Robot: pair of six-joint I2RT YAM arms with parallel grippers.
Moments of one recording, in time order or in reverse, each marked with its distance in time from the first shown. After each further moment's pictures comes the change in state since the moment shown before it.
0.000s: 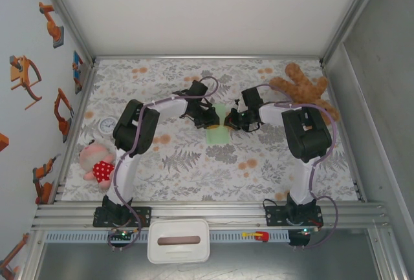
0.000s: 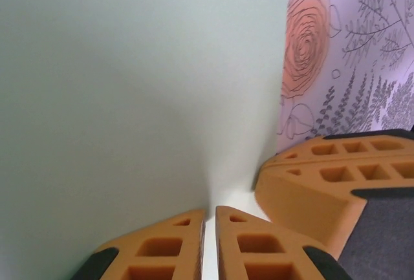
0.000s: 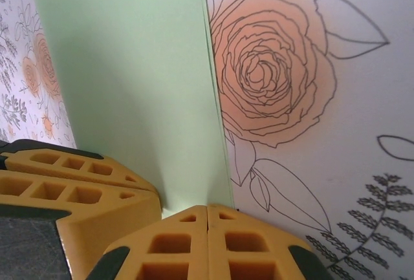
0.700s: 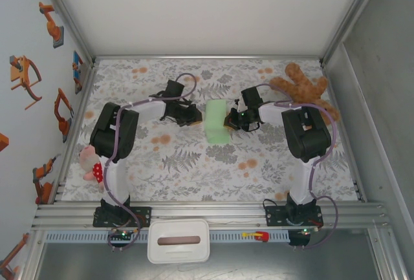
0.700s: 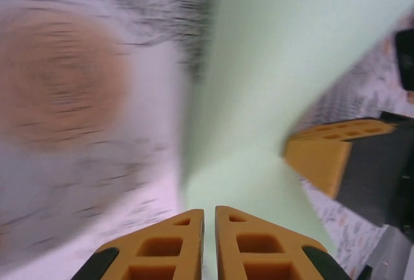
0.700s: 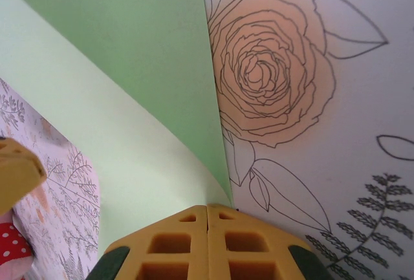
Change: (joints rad) left arm 0.108 -0.203 -0.266 0.193 0.018 0.029; right arm 0.000 0.003 0.003 -0.014 0.003 0.000
